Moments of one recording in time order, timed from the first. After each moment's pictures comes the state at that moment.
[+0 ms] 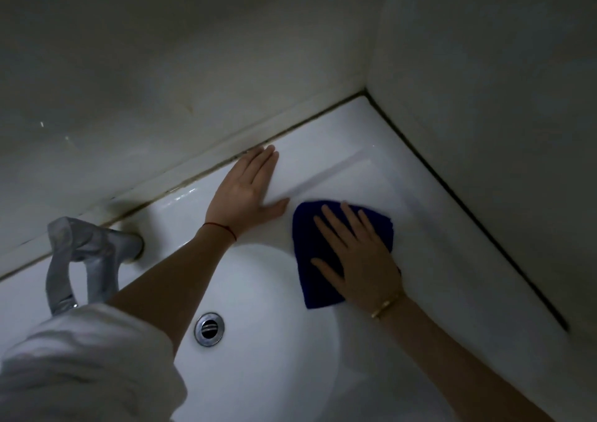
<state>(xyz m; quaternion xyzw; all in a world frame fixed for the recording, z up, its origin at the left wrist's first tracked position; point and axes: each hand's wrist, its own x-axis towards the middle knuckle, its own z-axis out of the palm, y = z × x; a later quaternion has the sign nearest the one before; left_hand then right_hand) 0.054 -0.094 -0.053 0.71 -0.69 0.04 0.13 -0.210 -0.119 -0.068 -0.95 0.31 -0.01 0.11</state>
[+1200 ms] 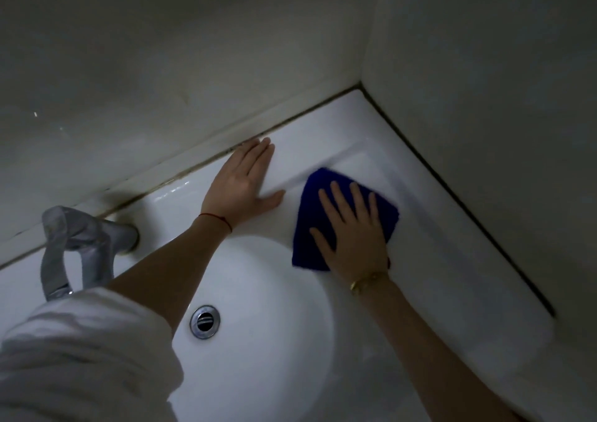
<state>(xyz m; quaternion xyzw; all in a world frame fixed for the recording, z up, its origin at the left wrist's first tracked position) 0.055 -0.094 -0.054 0.70 -0.69 0.06 0.14 -0.193 -0.125 -0.063 -0.90 0.42 -0.02 0.10</state>
